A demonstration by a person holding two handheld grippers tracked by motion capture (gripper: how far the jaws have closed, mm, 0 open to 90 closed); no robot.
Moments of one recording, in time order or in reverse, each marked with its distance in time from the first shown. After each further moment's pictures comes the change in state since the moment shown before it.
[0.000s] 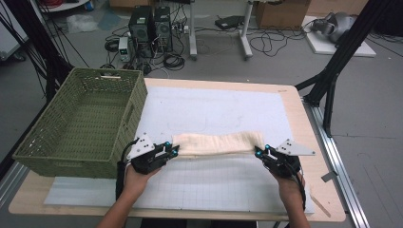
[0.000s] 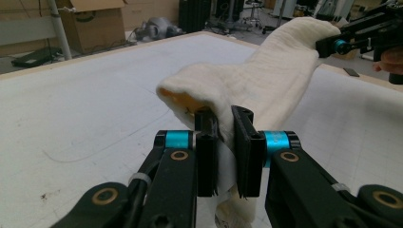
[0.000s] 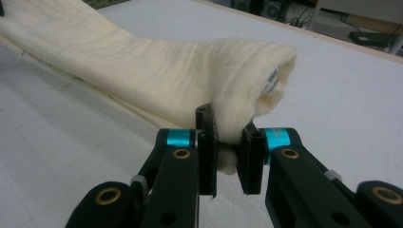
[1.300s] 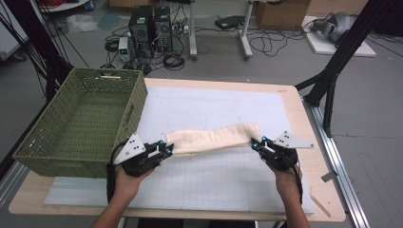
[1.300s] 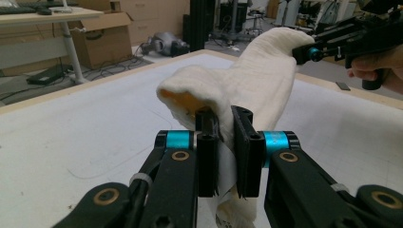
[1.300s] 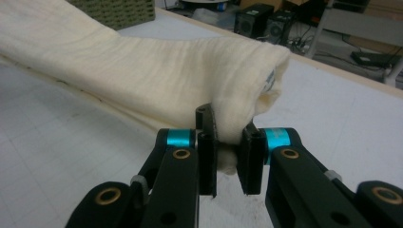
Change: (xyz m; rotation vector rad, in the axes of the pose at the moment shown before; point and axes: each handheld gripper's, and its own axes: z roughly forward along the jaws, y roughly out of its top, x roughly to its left) left arm -0.013 0.028 -0.032 -0.052 0.030 0.042; right arm 0.002 0.027 0.007 -0.063 0.019 -0.025
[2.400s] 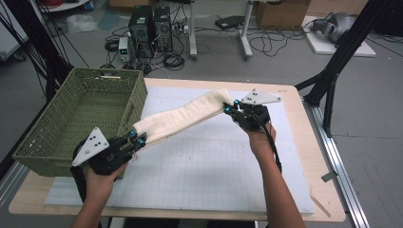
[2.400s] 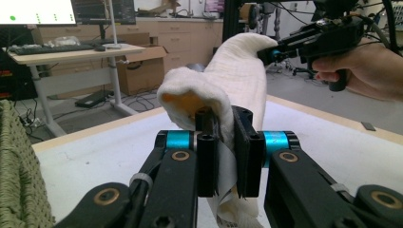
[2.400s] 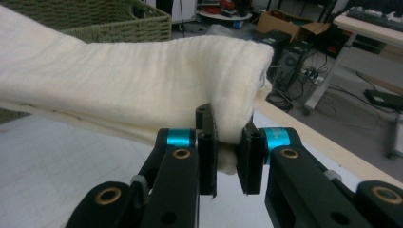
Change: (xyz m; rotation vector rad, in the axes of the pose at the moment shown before) left arm 0.018 0.030 -0.062 -0.120 0.124 -0.009; right arm 0.016 0.111 0.074 -0.022 0.058 -0.108
